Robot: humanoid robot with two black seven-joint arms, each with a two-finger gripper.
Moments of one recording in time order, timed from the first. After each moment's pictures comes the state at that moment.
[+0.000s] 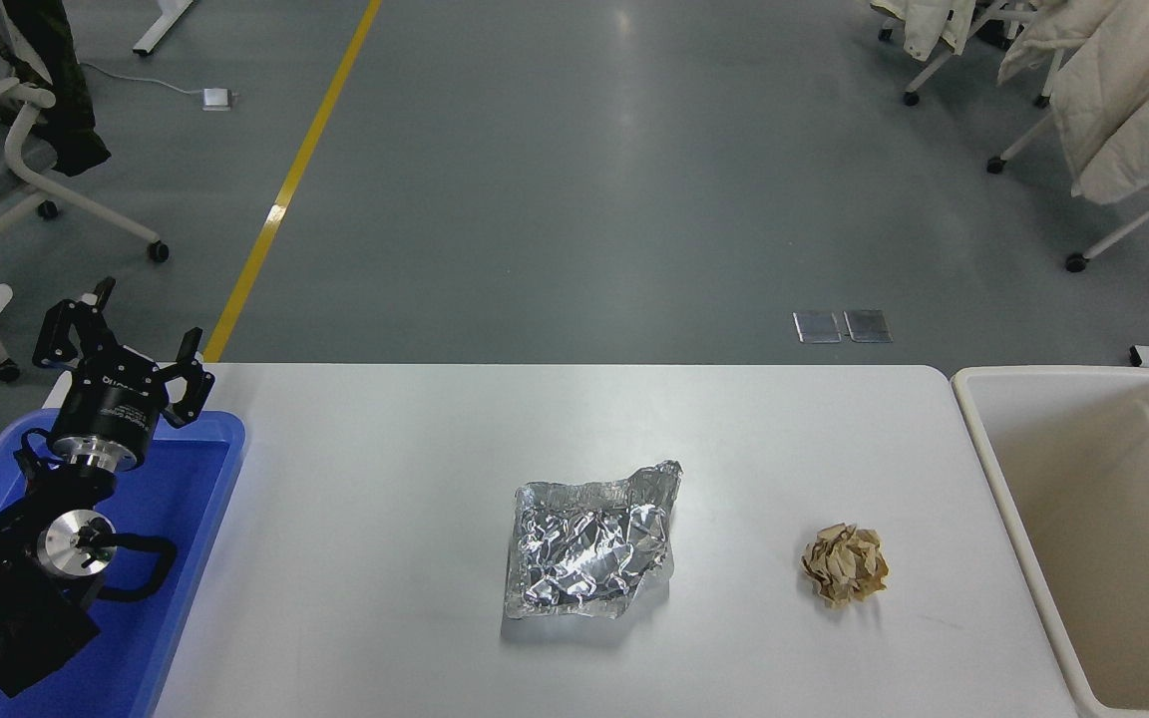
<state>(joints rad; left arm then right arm) -0.65 0.38 -0.67 -0.24 -0.08 -0.64 -0.64 0.74 -0.63 -0.13 0.16 -0.32 0.00 0.07</state>
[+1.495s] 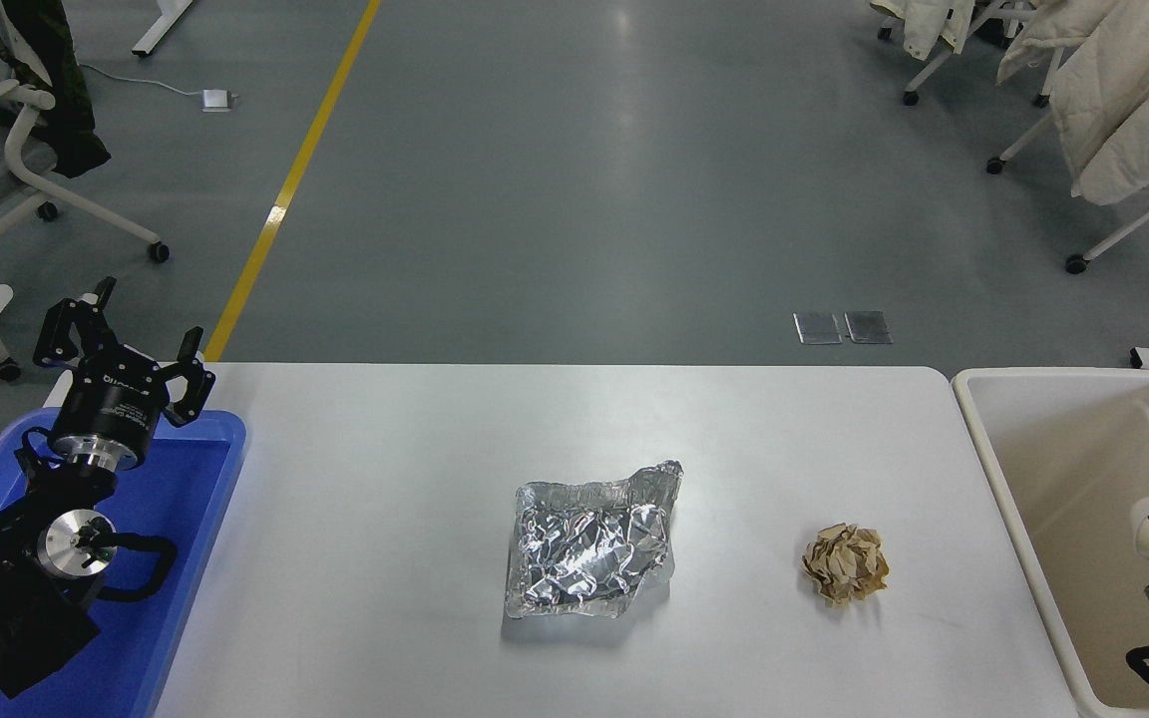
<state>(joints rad) -0.65 0.38 -0.67 -0.23 -0.08 -0.64 -0.64 0.61 -0.35 -0.10 0.05 -0.17 -0.25 0.06</state>
